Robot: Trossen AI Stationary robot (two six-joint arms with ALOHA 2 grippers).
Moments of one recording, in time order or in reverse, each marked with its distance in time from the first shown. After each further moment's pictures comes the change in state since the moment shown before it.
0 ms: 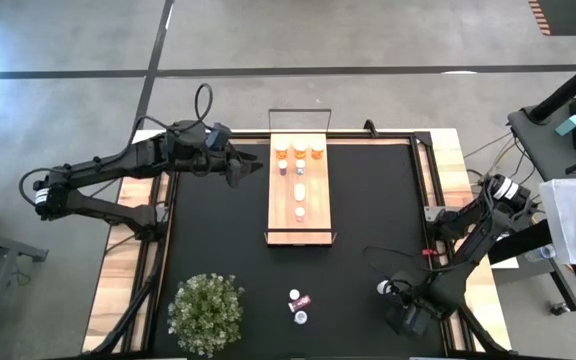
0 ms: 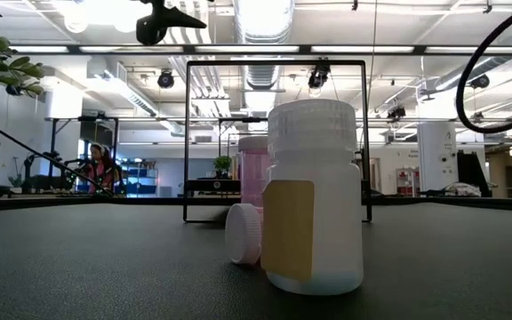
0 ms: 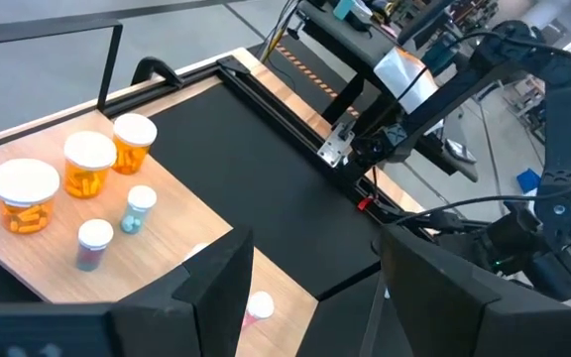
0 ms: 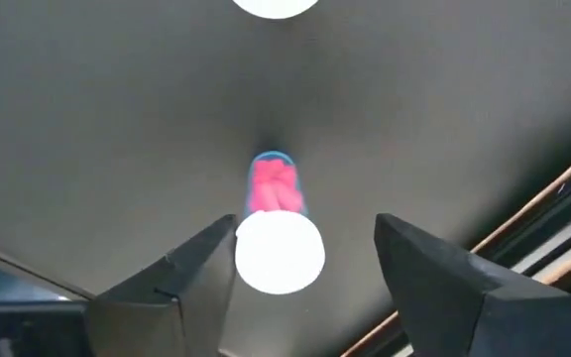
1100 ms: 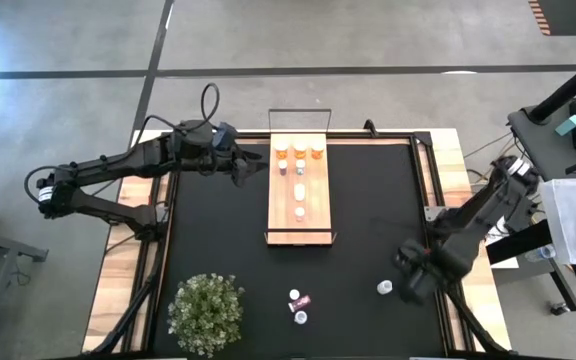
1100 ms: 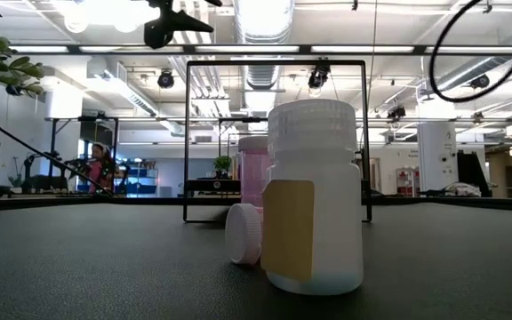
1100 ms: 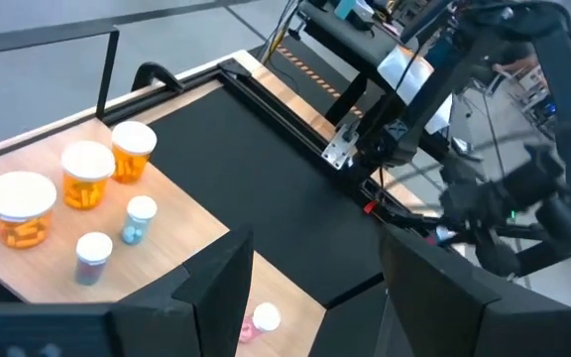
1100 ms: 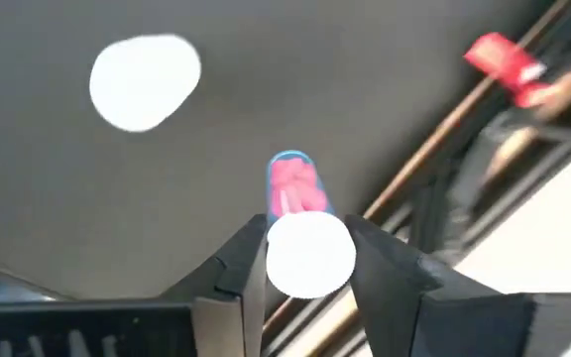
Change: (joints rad) left arm 0.004 0.041 0.006 0.035 -0.001 0.028; right arm -0.139 -0.247 0.013 -0.338 -0.018 -0.107
